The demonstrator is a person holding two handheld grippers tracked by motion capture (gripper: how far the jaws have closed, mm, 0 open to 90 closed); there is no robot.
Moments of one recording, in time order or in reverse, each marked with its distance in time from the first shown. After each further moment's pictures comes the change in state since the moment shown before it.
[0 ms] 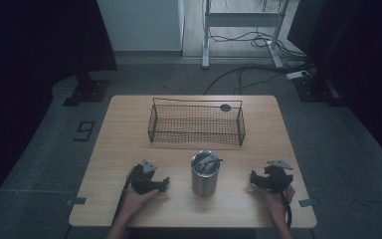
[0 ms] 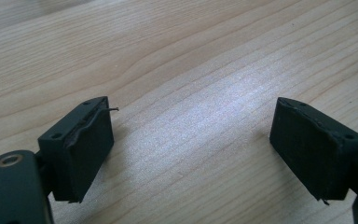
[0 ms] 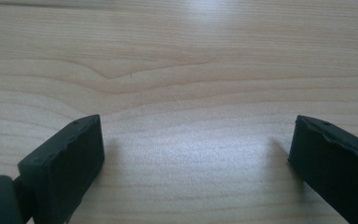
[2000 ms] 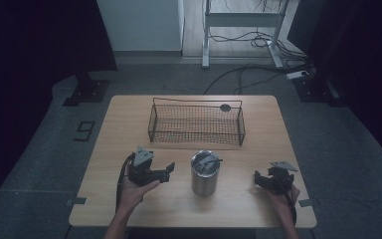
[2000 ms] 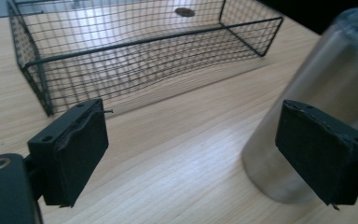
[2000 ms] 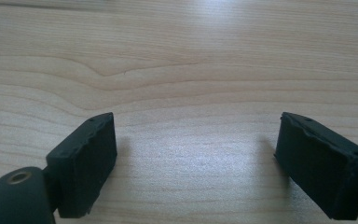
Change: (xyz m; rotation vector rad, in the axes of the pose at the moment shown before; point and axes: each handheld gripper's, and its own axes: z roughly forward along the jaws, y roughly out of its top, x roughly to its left) left arm -0.025 0.059 -0.079 -0.262 -0.083 -0.051; right arm -0.011 -0.003 -0.004 -0.024 0.031 -0.015
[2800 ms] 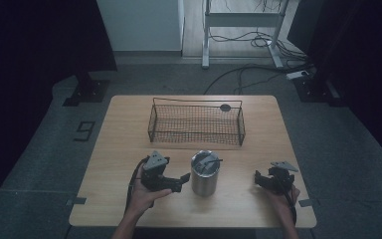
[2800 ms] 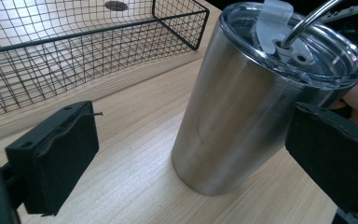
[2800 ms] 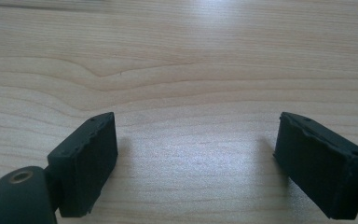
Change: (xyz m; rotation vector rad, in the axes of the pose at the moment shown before) left arm -0.035 0.003 0.010 0.030 -0.203 0.040; right arm 0.000 0.000 0.000 0.000 -0.010 0.008
